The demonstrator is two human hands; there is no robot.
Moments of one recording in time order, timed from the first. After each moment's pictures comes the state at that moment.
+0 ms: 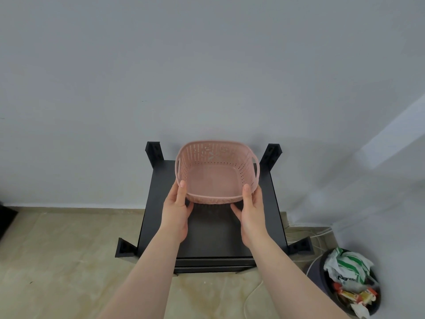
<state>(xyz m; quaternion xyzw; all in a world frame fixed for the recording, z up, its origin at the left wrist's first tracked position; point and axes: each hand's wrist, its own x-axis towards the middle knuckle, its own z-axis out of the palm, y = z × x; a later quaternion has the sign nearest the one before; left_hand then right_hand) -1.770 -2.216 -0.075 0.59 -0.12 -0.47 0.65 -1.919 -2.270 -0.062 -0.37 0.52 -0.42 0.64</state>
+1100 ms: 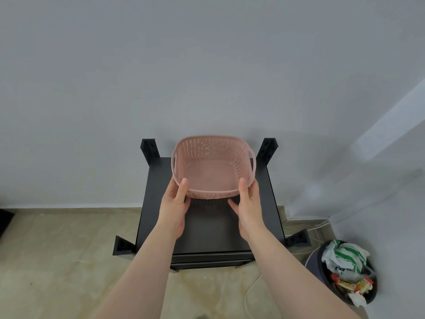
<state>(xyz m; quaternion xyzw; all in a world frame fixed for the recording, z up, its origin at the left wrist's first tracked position) -1.767 -2.214 -0.076 0.57 -0.17 -0.48 0.64 -1.919 -2.272 -0.061 -0.37 0.52 -0.42 0.64</state>
